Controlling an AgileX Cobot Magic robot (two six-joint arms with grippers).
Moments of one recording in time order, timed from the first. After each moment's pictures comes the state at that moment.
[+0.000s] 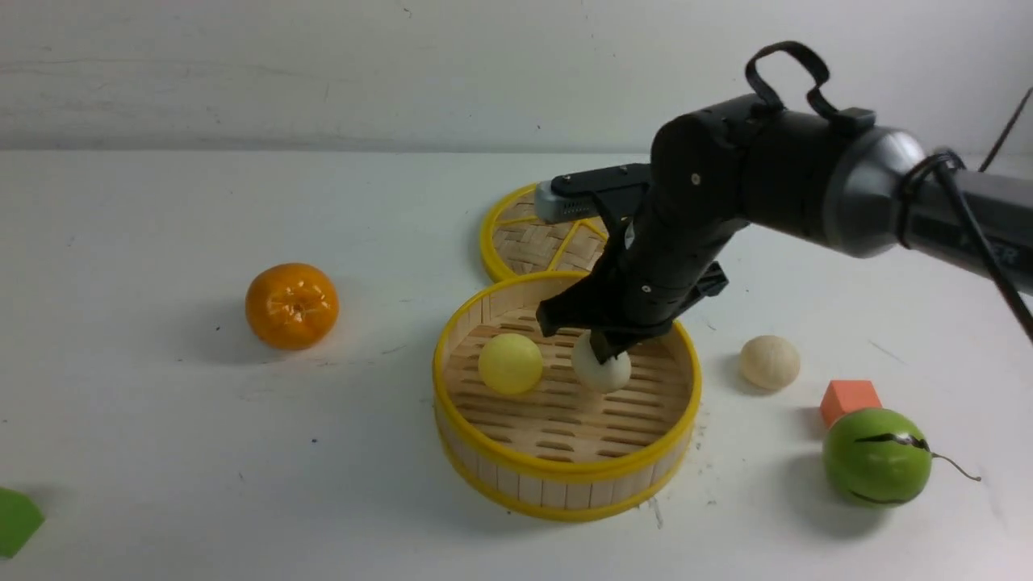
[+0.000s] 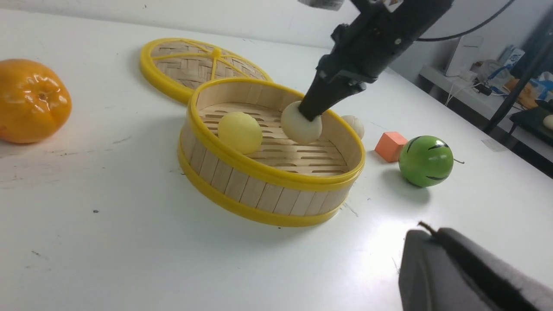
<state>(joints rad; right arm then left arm) 0.52 2.05 -1.70 0.05 0.88 0.14 -0.59 0.06 -0.18 -0.21 0.31 -0.13</state>
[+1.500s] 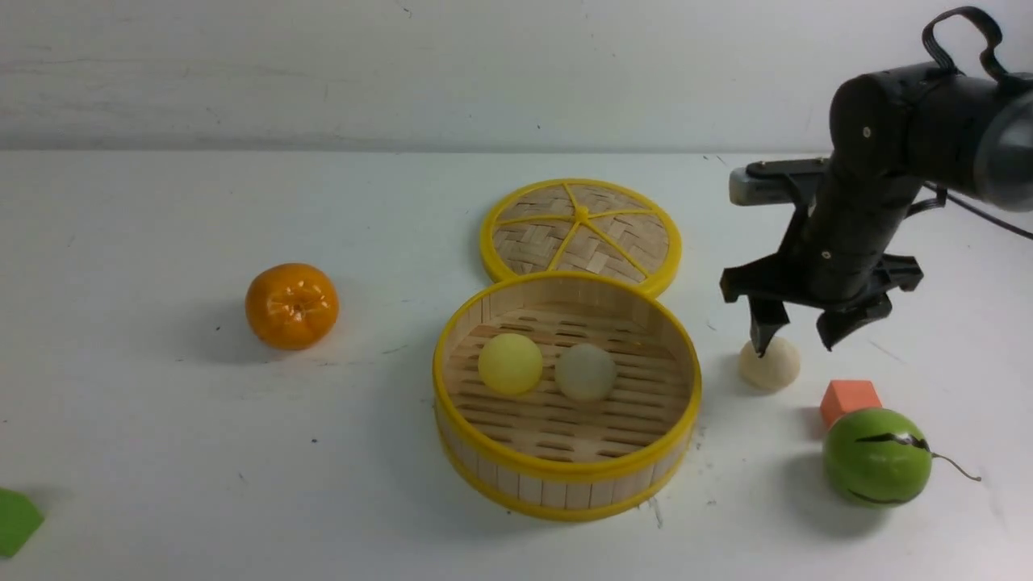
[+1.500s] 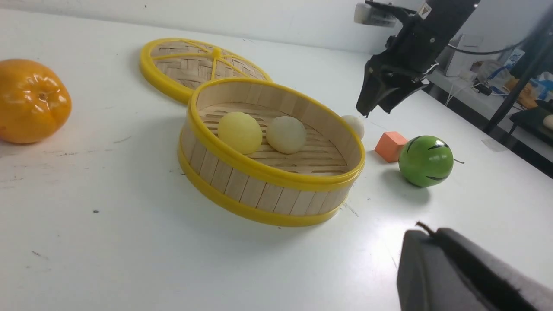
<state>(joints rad) 0.22 2.04 -1.67 -0.02 1.02 0.18 -0.59 0.06 -0.18 -0.21 0.31 -0.13</state>
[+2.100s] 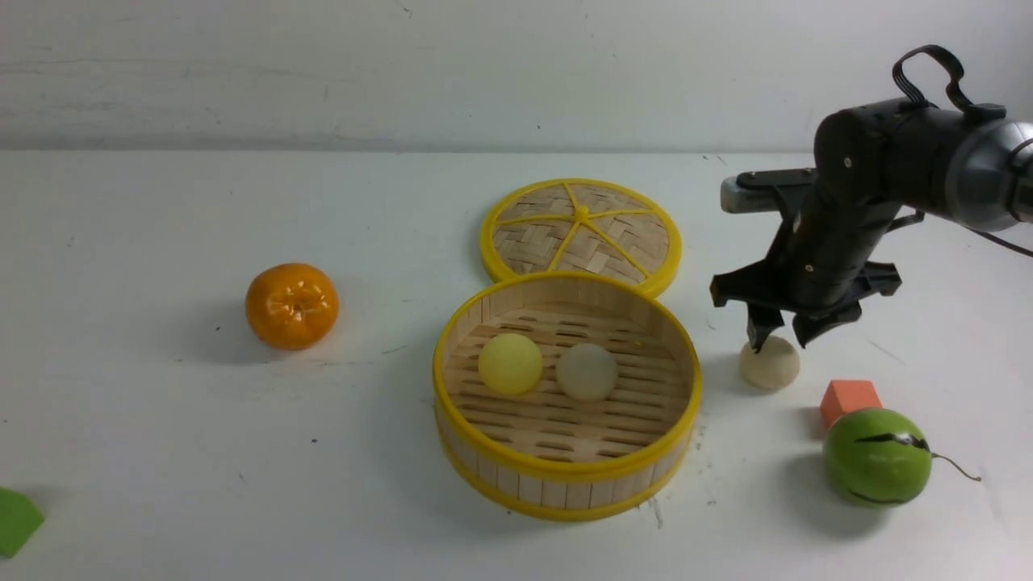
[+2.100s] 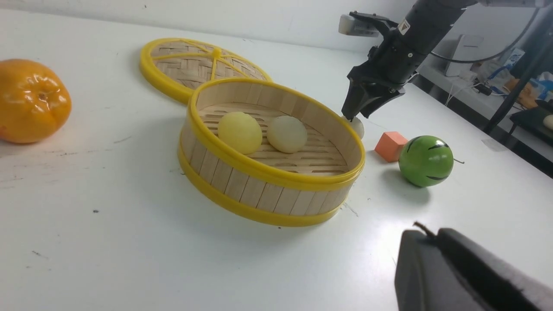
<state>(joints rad) 0.21 2.09 -1.67 -0.03 0.91 0.18 -0.59 0.06 -0.18 -0.21 0.31 -0.13</state>
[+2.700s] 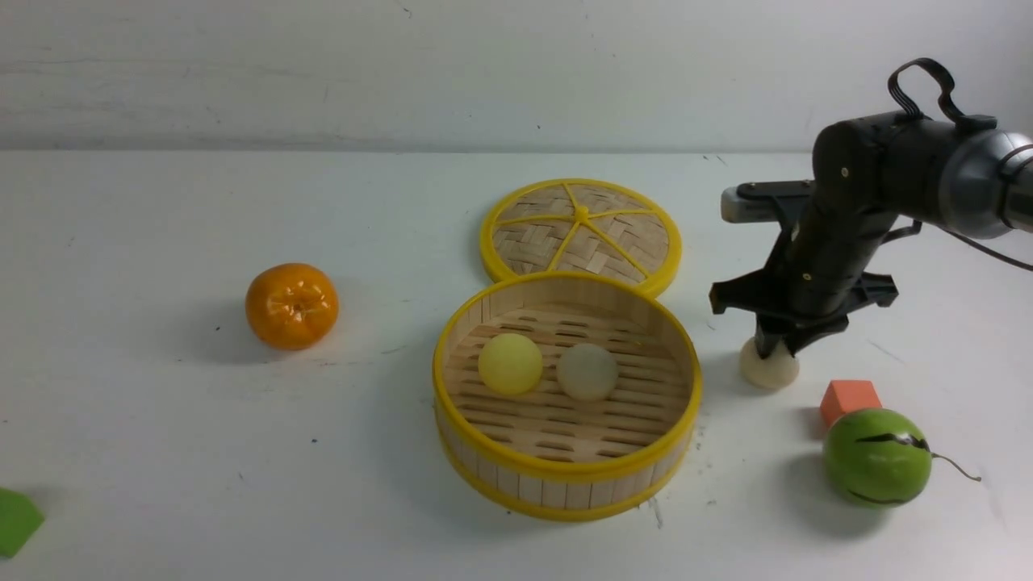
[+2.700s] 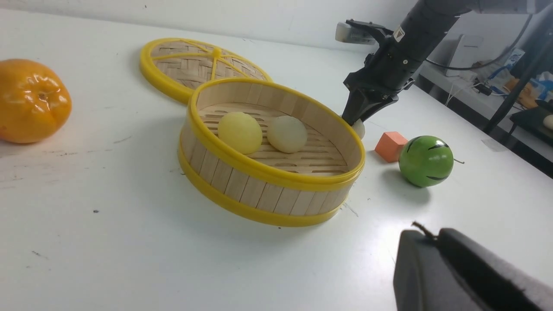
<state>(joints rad) 0.20 2.11 -1.67 -0.01 0.90 0.18 -0.59 0.06 -0.18 -0.21 0.31 -0.13</state>
